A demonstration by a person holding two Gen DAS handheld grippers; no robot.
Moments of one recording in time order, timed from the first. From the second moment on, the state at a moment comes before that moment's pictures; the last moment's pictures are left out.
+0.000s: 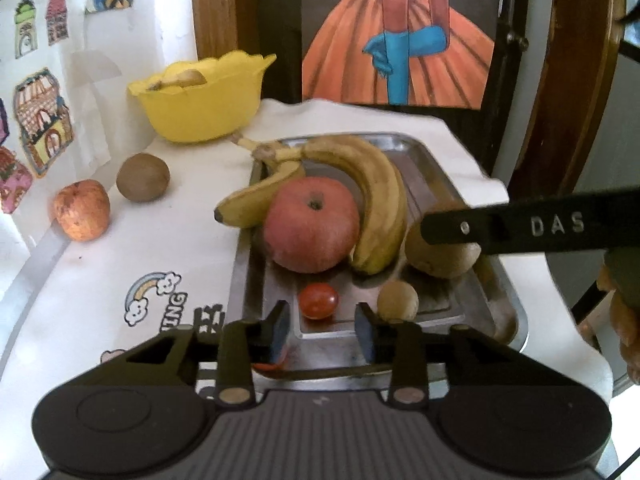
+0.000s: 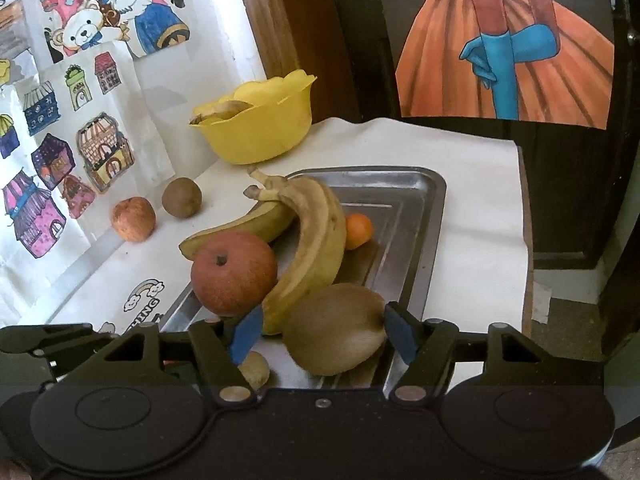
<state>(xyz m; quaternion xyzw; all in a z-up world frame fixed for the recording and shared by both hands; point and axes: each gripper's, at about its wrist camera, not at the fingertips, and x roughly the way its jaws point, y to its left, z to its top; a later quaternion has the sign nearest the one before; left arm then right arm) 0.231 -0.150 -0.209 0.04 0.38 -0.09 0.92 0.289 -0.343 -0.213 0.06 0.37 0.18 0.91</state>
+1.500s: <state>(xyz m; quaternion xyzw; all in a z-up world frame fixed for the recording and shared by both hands) 0.205 -0.017 -0.208 0.03 0.40 0.06 0.91 0.197 -0.259 -0.220 0.09 0.50 0.10 0.86</state>
